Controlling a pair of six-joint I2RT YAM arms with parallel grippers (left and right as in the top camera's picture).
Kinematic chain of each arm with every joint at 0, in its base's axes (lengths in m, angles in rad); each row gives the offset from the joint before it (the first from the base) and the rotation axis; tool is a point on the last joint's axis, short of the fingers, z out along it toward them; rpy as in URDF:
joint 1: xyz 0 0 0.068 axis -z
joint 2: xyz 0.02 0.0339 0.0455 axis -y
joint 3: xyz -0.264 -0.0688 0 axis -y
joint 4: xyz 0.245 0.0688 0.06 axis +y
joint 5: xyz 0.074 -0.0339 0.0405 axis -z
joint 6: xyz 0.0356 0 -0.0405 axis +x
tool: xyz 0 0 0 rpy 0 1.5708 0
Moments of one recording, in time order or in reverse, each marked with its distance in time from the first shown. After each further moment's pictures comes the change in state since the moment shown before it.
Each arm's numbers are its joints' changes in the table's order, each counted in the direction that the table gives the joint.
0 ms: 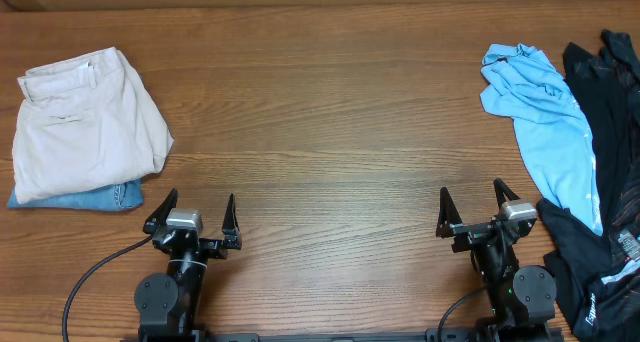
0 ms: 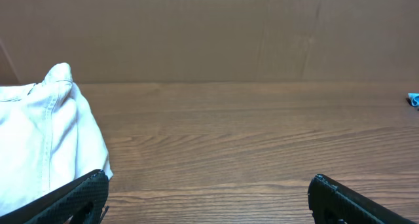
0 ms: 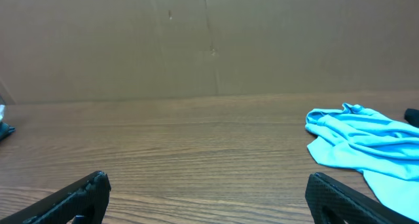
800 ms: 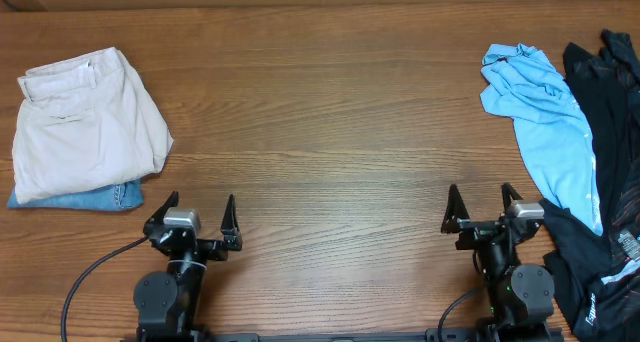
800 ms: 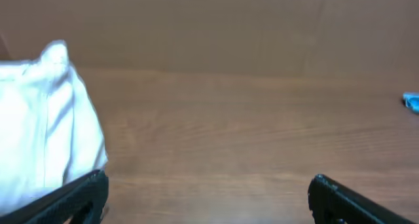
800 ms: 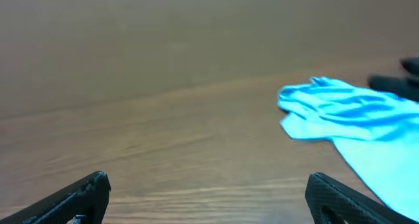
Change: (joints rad) left arm 0.000 0.000 0.047 0.113 -0.001 -0.057; right arm 0.000 -0.004 0.006 0.064 0.118 0.090
